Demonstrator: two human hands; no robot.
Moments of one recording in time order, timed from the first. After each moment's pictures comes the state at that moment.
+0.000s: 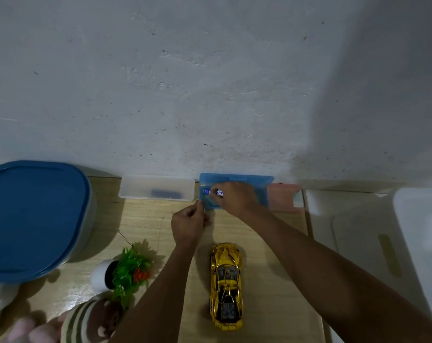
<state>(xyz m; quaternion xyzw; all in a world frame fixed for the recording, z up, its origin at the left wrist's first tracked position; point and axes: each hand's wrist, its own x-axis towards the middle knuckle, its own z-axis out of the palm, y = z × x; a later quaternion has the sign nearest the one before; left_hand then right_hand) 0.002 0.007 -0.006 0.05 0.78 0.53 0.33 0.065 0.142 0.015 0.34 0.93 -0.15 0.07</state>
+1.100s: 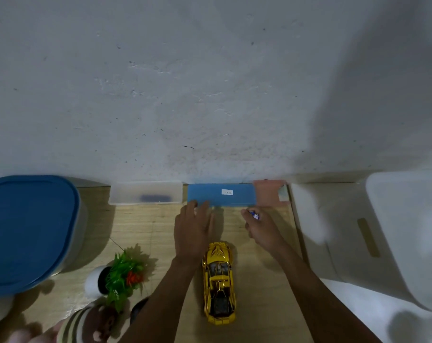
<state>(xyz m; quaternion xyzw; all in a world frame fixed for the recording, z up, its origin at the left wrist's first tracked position) 0.026 -0.006 -0.019 0.47 0.84 0.27 0.06 0.175 0.099 0.031 0.57 0.56 -0.60 -0.09</state>
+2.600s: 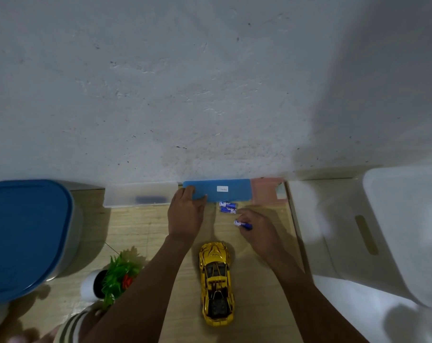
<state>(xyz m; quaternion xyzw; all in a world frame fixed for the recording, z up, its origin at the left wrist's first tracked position) -0.003 0.027 -0.004 0.43 0.85 0.29 0.14 0.188 0.093 0.001 0.50 0.76 -0.40 -0.06</state>
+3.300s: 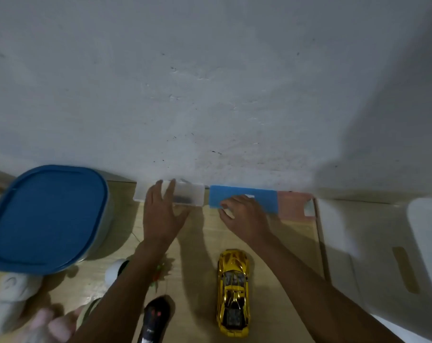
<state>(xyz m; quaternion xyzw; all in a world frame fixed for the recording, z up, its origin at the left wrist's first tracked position) -0.084 -0.036 0.008 0.40 0.89 0.21 0.07 0.088 0.101 0.018 0.31 0.92 -0.17 -0.15</state>
